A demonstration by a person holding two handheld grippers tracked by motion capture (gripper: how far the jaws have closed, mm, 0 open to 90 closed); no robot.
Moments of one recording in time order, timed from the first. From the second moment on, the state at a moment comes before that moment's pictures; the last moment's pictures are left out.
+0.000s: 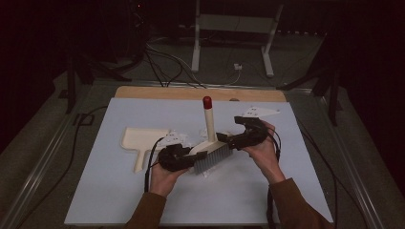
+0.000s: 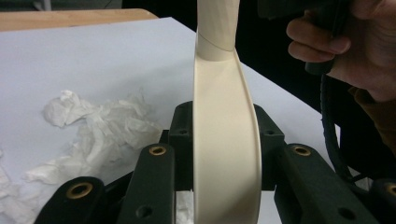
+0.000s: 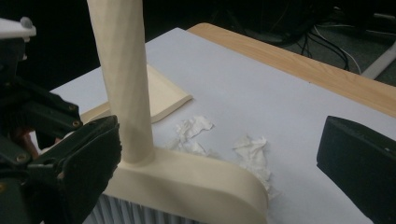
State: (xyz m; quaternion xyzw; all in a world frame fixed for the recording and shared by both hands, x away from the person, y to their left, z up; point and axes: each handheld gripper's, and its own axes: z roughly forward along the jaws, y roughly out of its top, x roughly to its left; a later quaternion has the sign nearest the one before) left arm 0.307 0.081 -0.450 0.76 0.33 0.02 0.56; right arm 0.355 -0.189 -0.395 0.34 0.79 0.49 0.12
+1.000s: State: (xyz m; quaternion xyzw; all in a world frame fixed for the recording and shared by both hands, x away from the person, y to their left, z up) left arm 0.316 0.102 -0.439 0.79 0.26 -0.01 0.56; right arm 0.362 -0.174 -0.408 0.25 0.84 0.48 0.05
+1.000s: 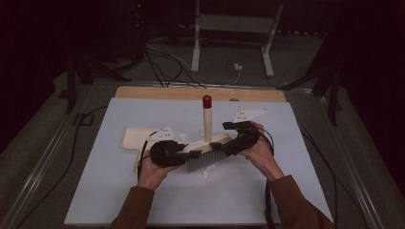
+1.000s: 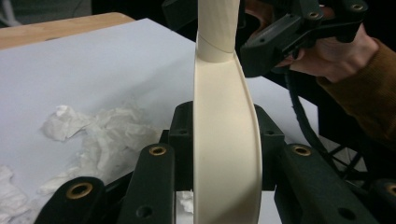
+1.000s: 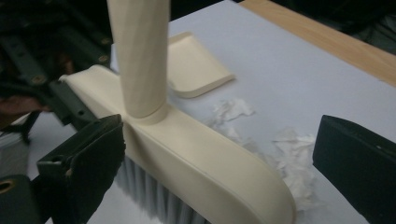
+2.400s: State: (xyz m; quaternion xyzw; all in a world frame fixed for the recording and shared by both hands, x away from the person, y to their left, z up) left arm 0.319 0.096 -0.438 0.77 0.28 0.00 0.57; right arm 0.355 -0.176 -0.421 0.11 0.89 0.43 -0.09
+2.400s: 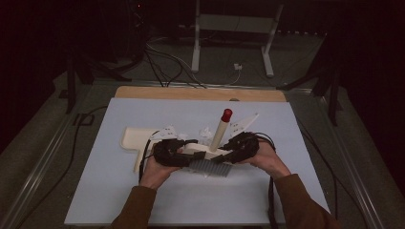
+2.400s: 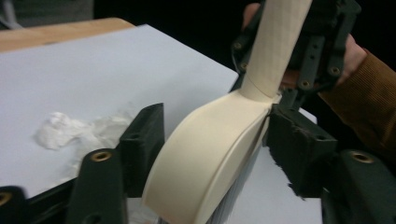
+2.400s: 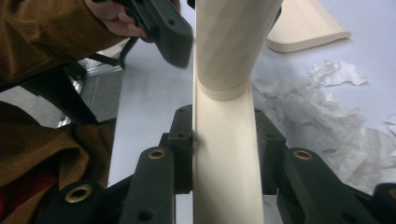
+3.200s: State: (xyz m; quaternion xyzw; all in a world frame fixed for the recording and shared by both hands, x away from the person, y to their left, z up) left arm 0.309 0.132 -0.429 0.73 0.37 0.12 0.57; right arm 0.358 -0.196 -0.417 0.19 0.88 0.44 -0.03
